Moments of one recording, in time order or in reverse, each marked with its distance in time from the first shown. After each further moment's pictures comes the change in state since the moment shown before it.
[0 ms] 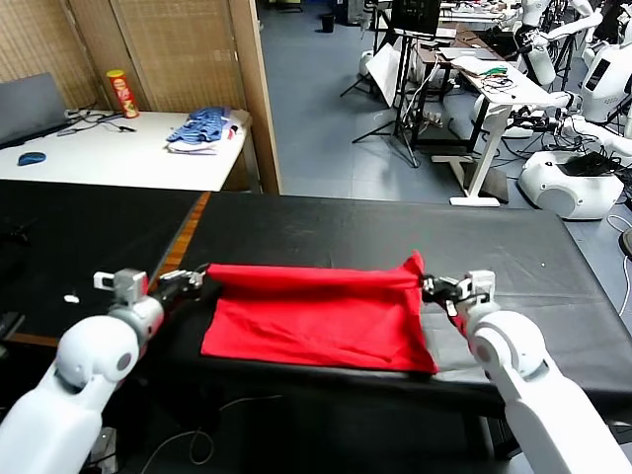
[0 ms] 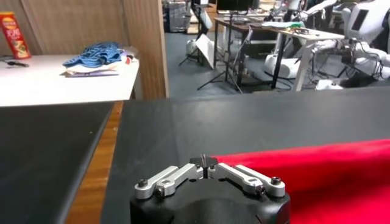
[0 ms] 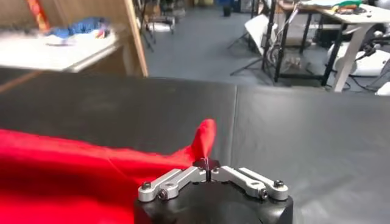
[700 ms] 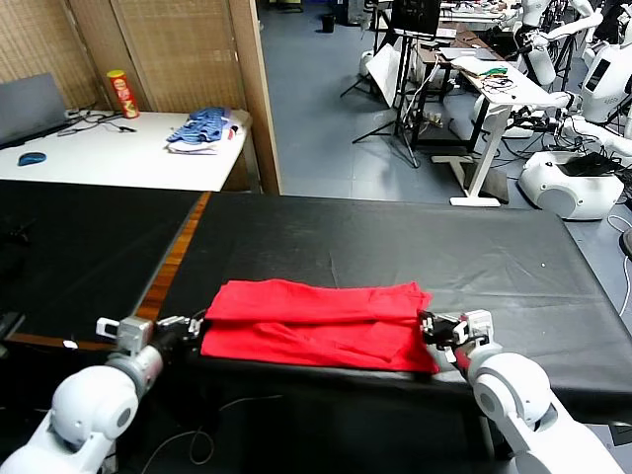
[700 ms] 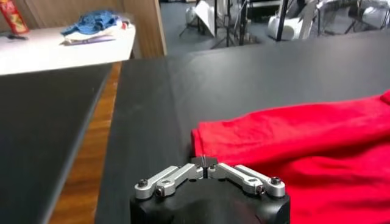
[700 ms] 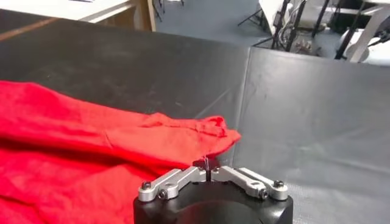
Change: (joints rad) left arm 0.190 -0.041 -0.036 -0.076 0.142 0.050 0.033; right arm -0.128 -0.032 0.038 0.063 0.018 0.000 -0.026
